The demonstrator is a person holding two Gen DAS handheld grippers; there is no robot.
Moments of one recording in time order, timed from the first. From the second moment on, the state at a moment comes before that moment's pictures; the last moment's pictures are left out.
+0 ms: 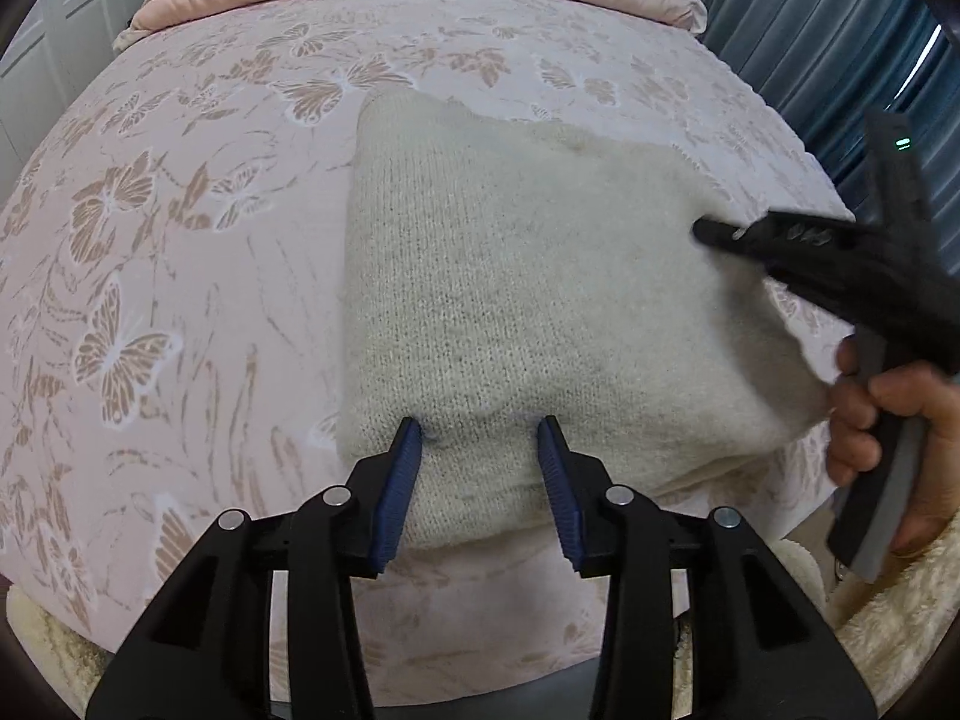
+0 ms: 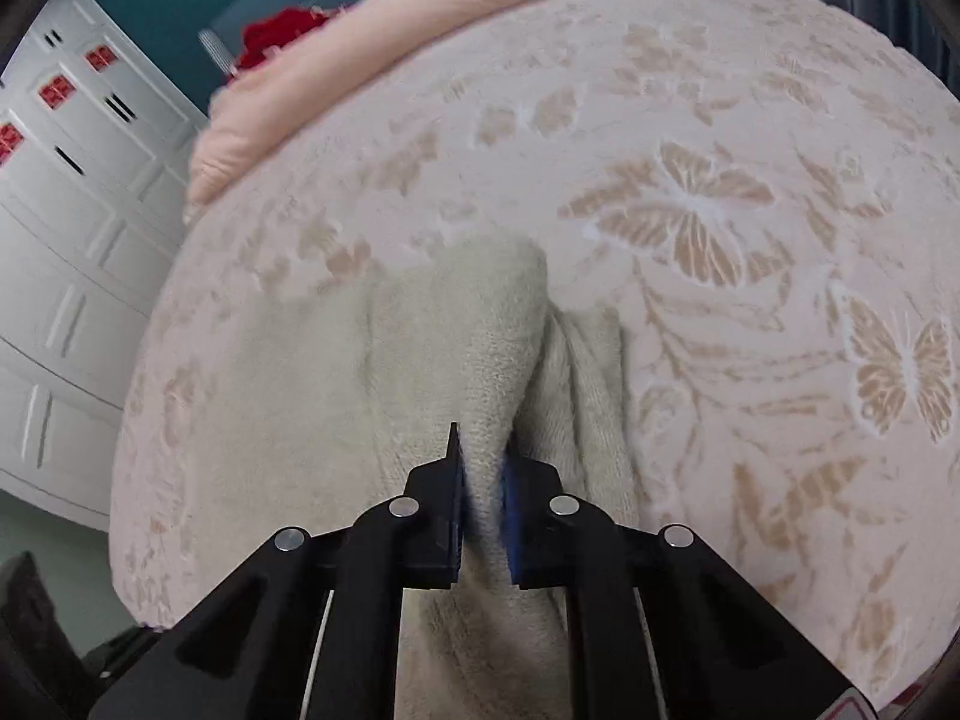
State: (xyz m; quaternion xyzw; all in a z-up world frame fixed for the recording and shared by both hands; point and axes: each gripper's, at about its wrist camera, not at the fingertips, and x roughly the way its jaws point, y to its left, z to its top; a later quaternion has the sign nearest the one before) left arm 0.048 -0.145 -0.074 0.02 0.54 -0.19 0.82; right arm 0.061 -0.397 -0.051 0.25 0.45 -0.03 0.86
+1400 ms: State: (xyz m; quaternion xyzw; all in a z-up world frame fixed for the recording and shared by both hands) left arm 0.009 -0.078 -0.053 0.02 0.54 -0.15 0.83; right arm -0.018 -0.271 -0.034 0.19 0.47 0.00 0.86
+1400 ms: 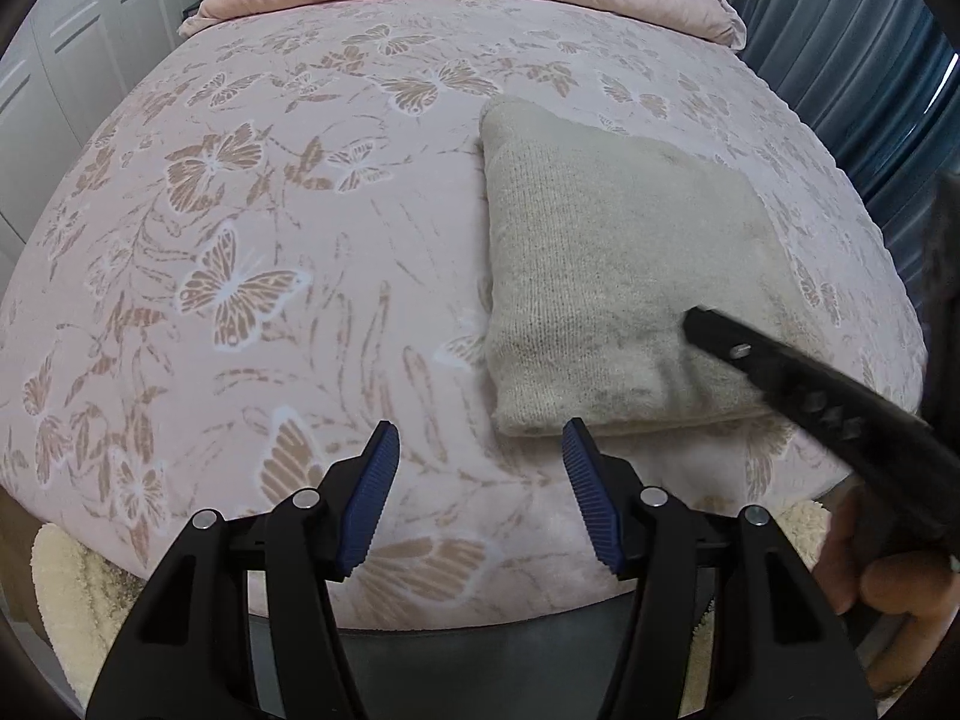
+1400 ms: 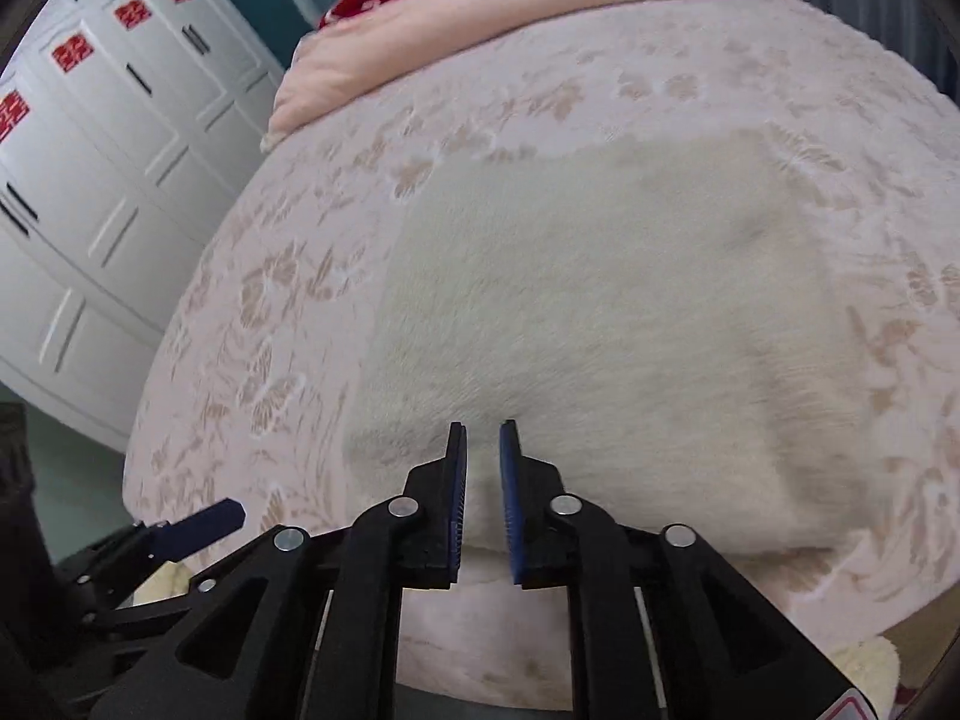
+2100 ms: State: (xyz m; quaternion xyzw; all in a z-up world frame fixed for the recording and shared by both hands) left arm 0.036 -0.116 -0.077 -0.01 0.57 -0.16 0.80; right arm -0.070 -0.383 -0.103 0.28 0.48 -0.09 0.83
